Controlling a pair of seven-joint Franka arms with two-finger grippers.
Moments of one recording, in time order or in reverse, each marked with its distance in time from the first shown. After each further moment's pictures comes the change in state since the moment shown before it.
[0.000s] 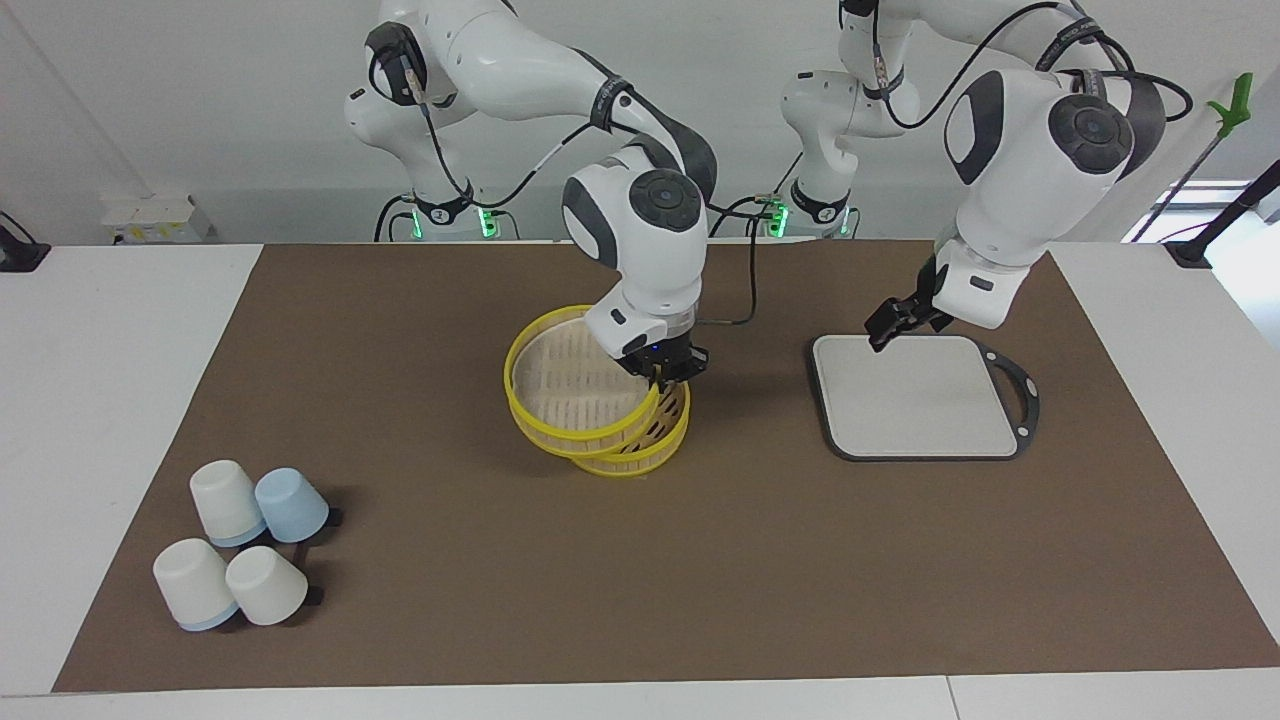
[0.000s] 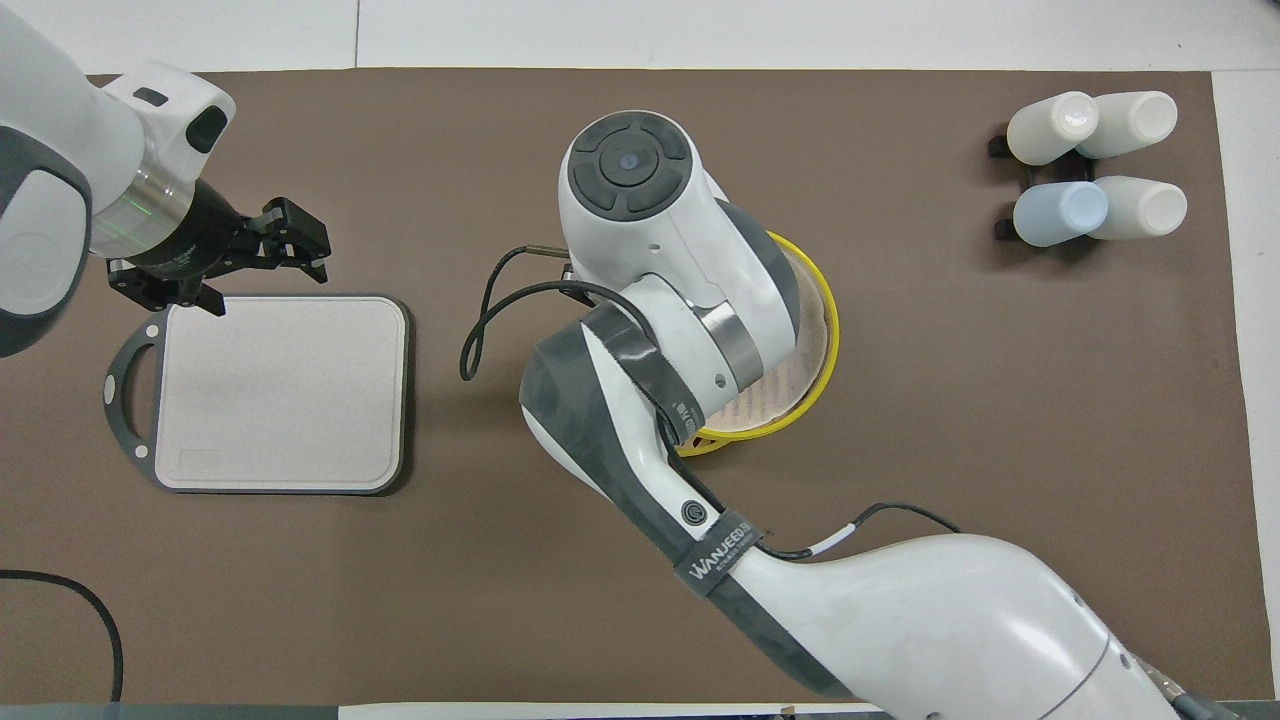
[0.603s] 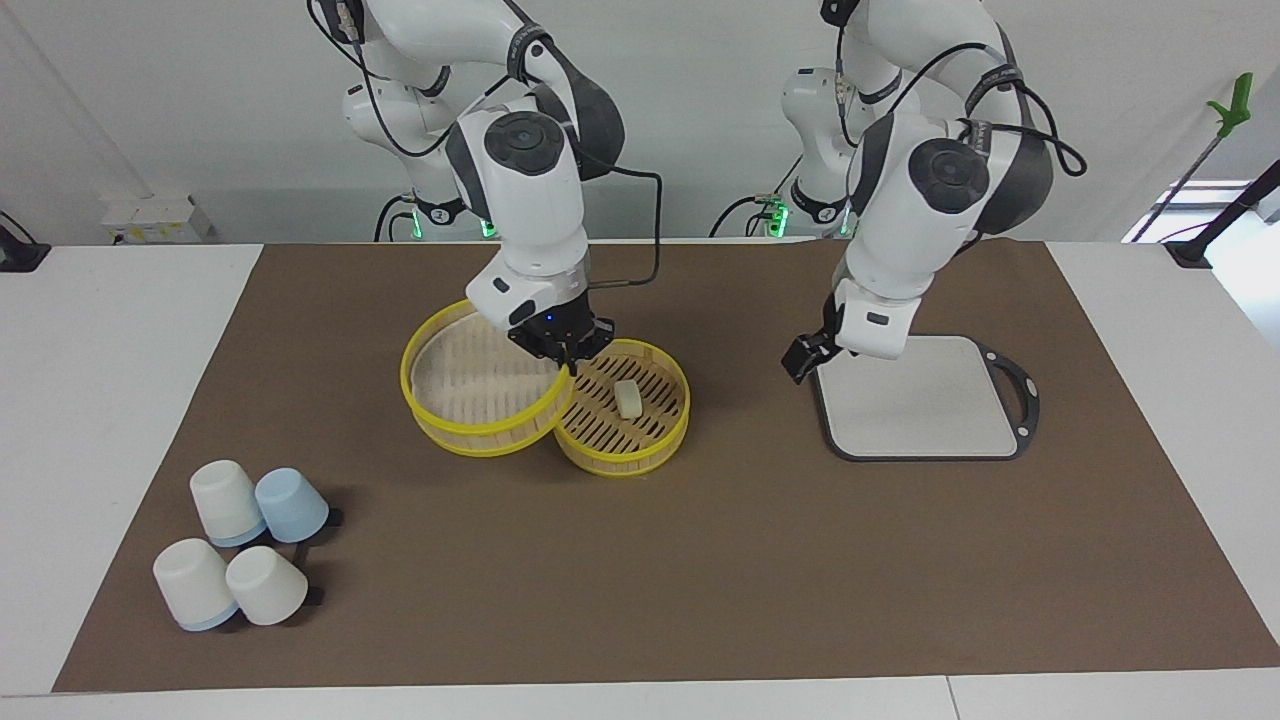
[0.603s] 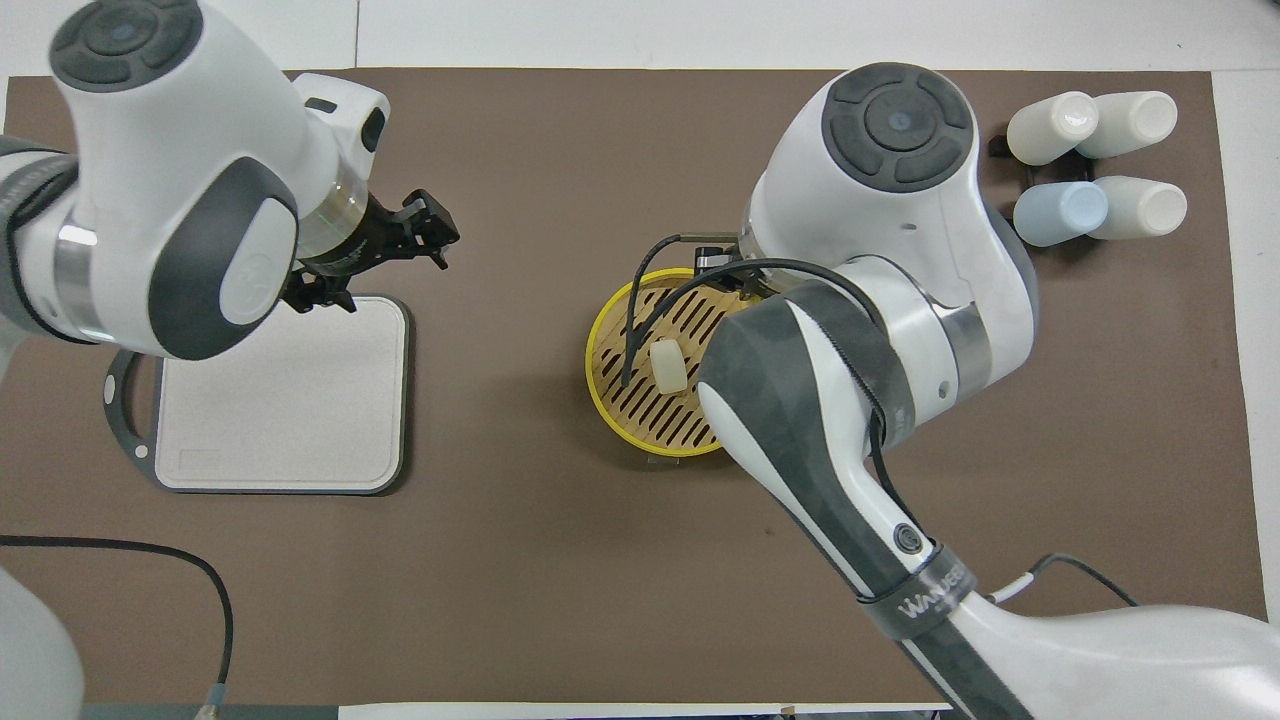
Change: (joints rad) left arm -0.129 0.072 0.000 0.003 -0.017 0.105 -0.255; right arm -0.165 -0.270 0.016 -0.276 0.000 0.048 -0.285
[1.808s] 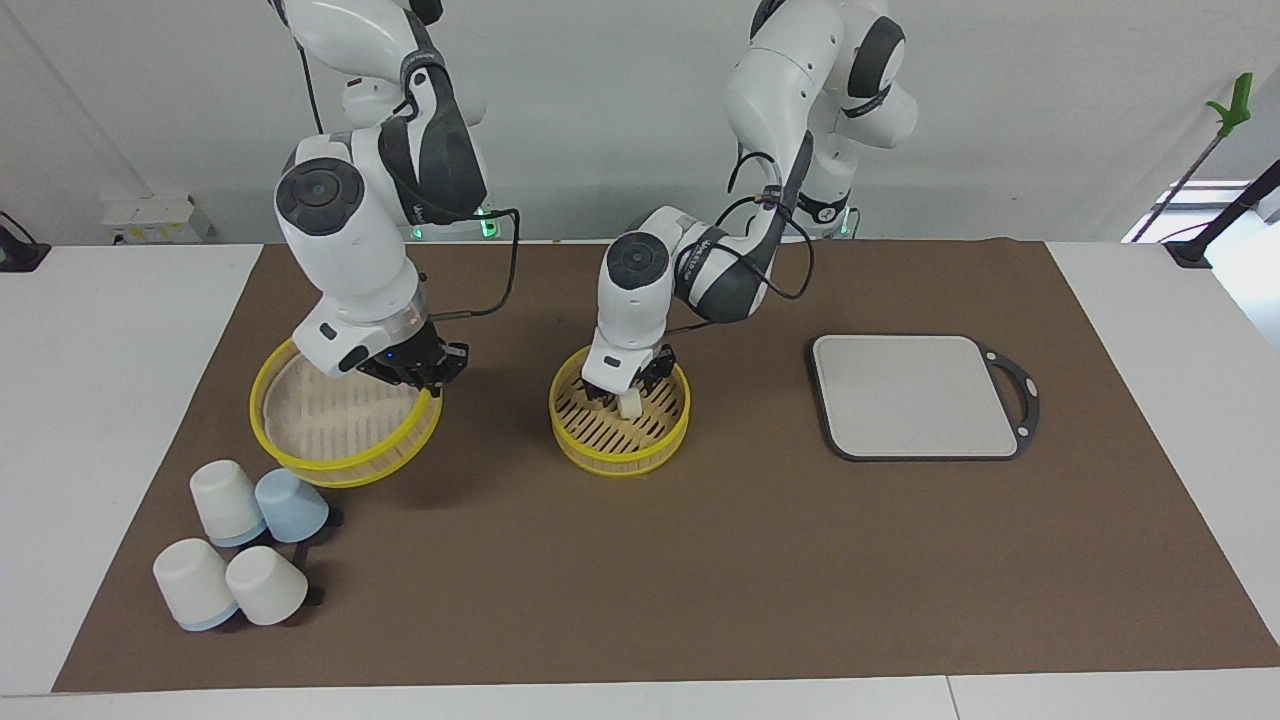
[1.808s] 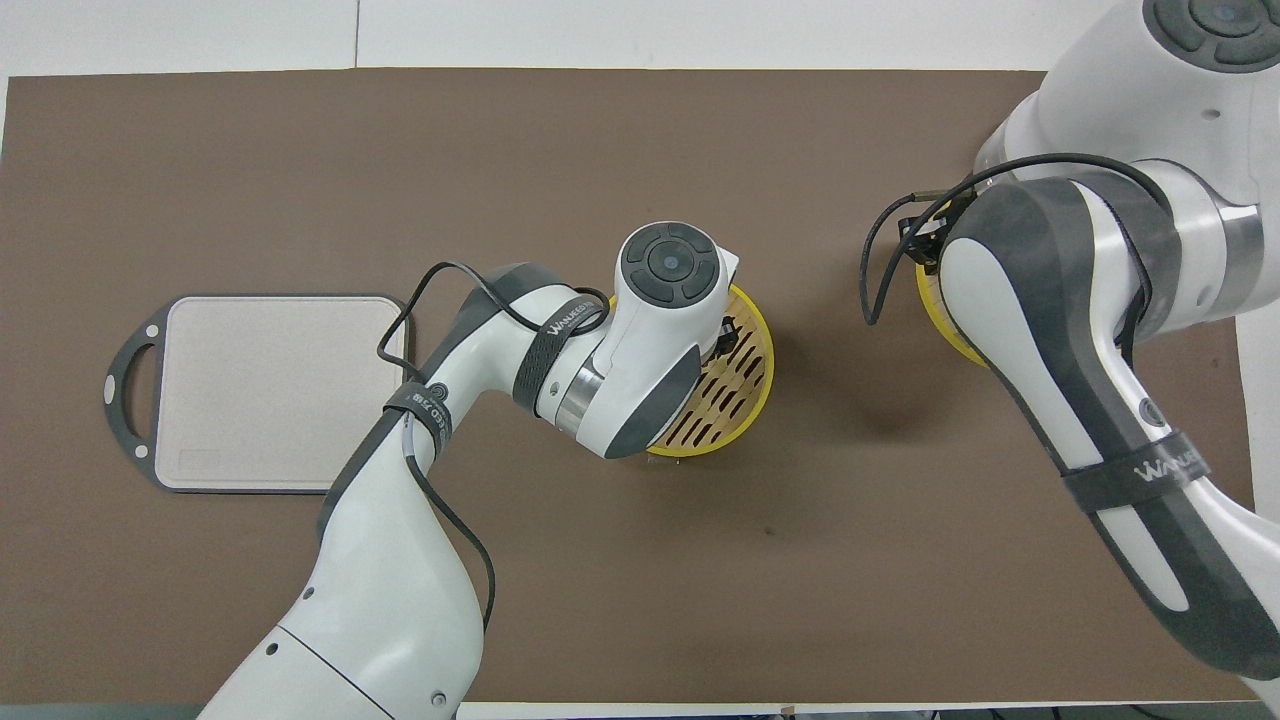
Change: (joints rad) left arm -0.341 0.294 -0.105 -0.011 -0.014 0.350 -0.314; right arm -0.283 -0.050 -0.010 -0.068 -0.021 -0.085 -0.421
